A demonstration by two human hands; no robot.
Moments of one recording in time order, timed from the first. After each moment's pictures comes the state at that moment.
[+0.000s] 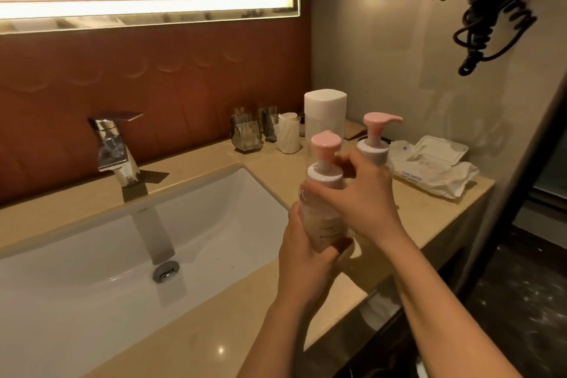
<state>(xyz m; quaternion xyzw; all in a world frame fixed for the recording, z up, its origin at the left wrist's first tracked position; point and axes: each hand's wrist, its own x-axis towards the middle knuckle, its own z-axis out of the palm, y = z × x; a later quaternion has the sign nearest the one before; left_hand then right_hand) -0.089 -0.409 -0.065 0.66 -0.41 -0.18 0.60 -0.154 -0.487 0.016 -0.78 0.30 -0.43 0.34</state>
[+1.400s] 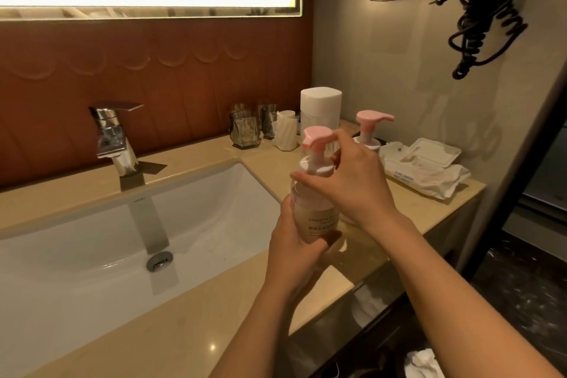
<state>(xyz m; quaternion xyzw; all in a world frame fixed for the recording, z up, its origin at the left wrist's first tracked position) -0.089 -0.411 -0.064 0.67 -0.41 -0.18 0.59 -0.155 -0.492 0.031 -0.84 0.32 -0.38 0.20</state>
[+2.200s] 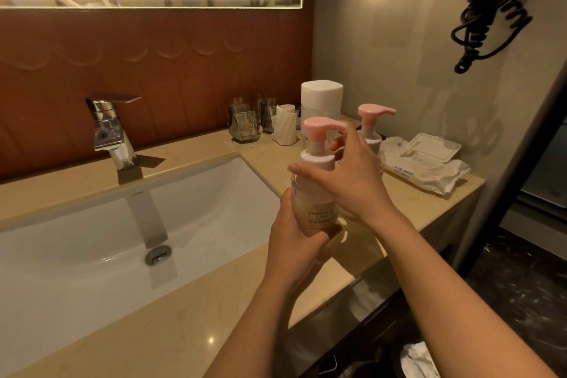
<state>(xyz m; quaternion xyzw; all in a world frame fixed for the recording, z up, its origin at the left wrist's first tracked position) -0.086 -0.415 -0.070 0.68 -0.41 -0.16 0.59 -0.151 -0.492 0.025 -0.80 0.29 -0.41 0.33</state>
